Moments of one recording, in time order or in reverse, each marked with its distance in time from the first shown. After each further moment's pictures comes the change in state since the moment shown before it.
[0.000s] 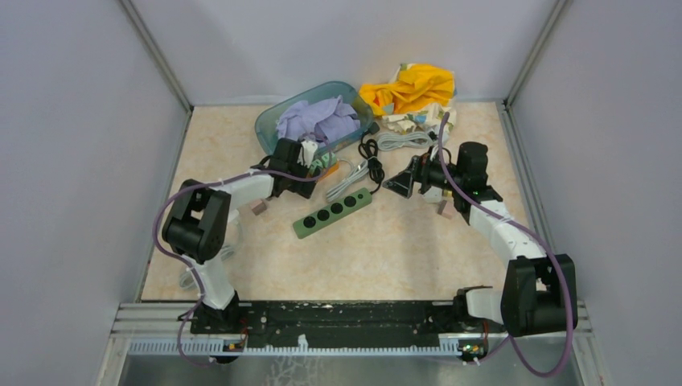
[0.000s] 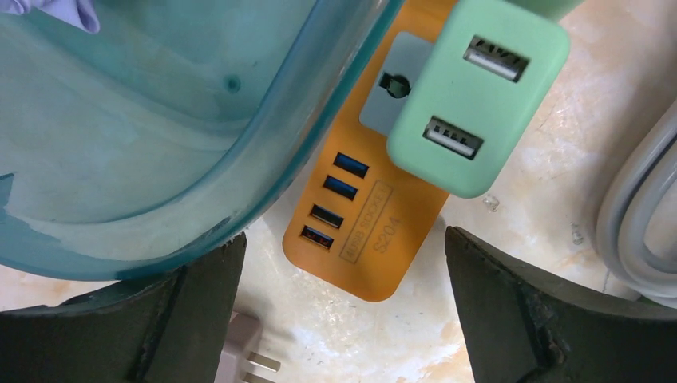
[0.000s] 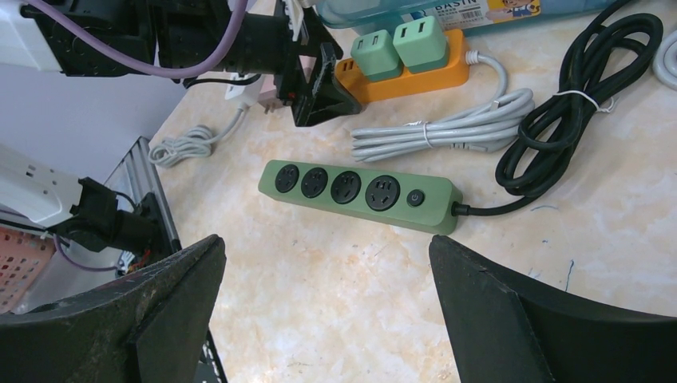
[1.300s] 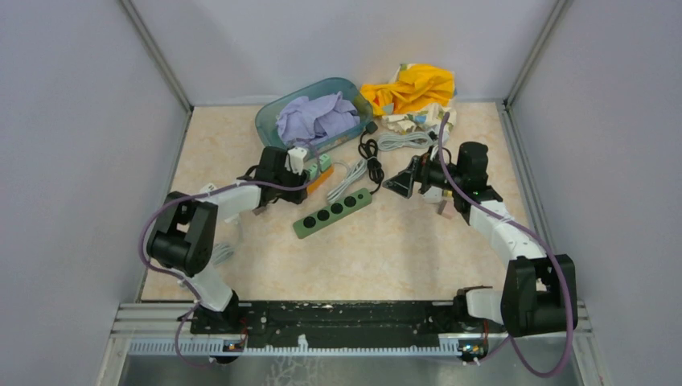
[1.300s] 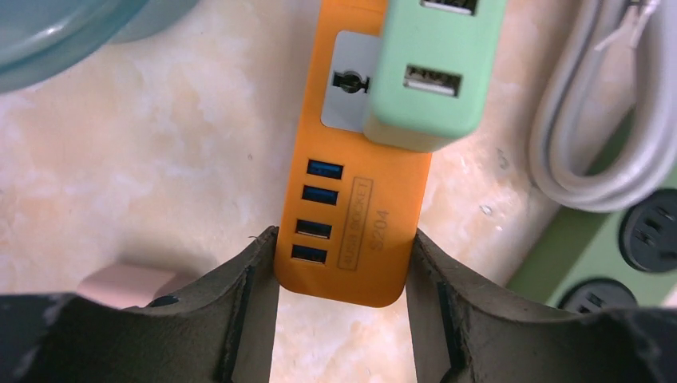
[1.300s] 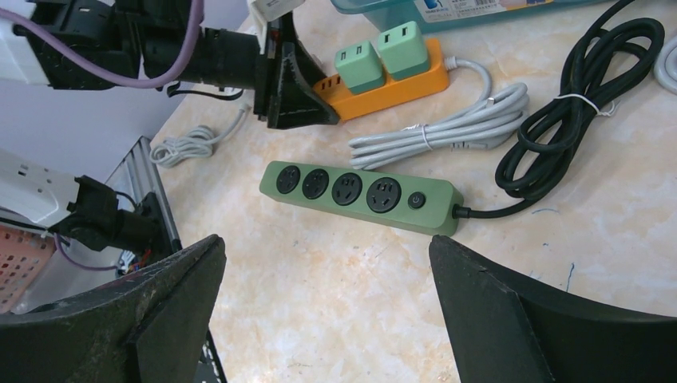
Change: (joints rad) left arm 0.050 -0.093 -0.140 0.080 0.224 -0.070; right arm 0.000 -0.001 0.000 0.007 -0.005 0.001
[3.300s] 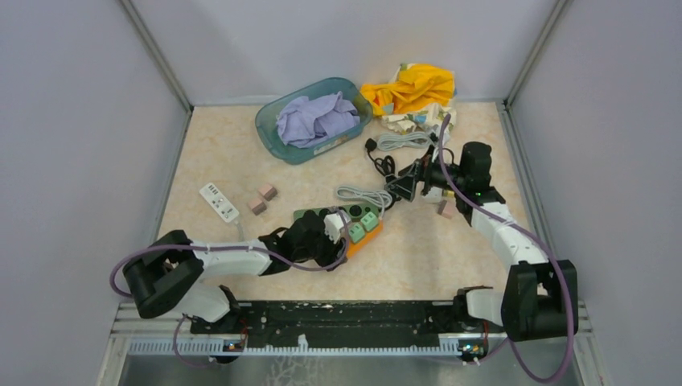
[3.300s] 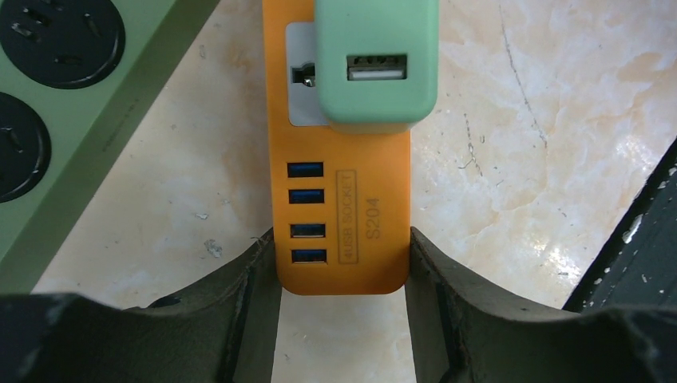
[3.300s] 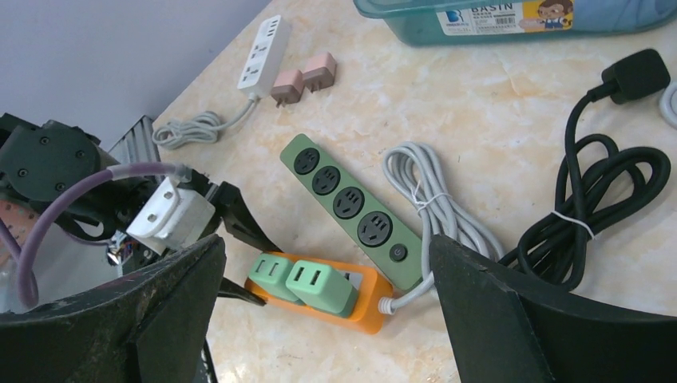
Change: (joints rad) left arm -0.593 -0.330 -0.451 0.274 -0.023 -0.240; right arm -0.013 -0.020 -0.002 0.000 -0.059 -0.058
